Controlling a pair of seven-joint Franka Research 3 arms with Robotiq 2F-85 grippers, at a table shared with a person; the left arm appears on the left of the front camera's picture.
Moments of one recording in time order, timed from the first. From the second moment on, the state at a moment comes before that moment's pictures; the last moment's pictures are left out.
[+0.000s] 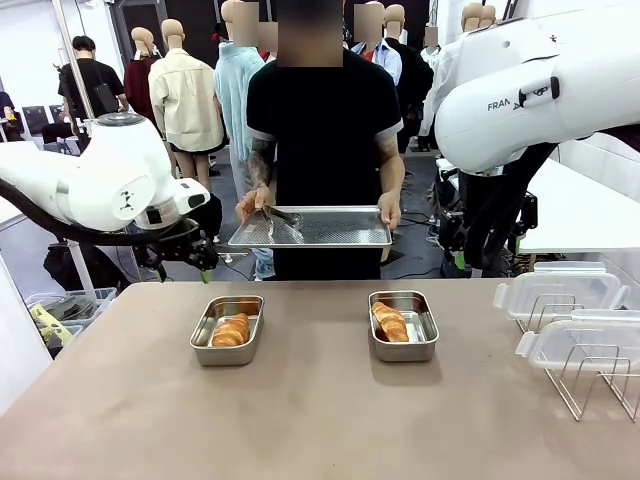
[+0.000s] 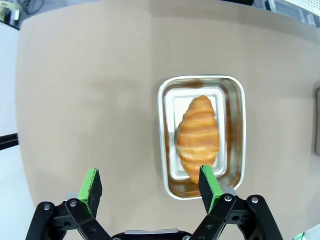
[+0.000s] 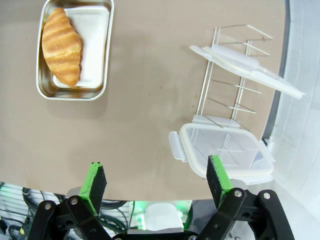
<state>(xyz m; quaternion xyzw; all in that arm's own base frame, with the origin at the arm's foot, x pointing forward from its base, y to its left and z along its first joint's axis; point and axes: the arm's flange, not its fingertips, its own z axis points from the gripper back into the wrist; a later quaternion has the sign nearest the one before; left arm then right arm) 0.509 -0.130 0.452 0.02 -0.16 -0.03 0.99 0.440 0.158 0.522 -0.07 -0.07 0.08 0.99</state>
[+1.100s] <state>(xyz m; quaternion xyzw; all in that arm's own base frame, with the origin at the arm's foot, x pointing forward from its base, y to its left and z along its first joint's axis) 0.506 -0.077 0.478 0.02 -0.16 -0.03 0.99 0.440 0.158 0.522 -0.08 -0.07 0.08 0.99</state>
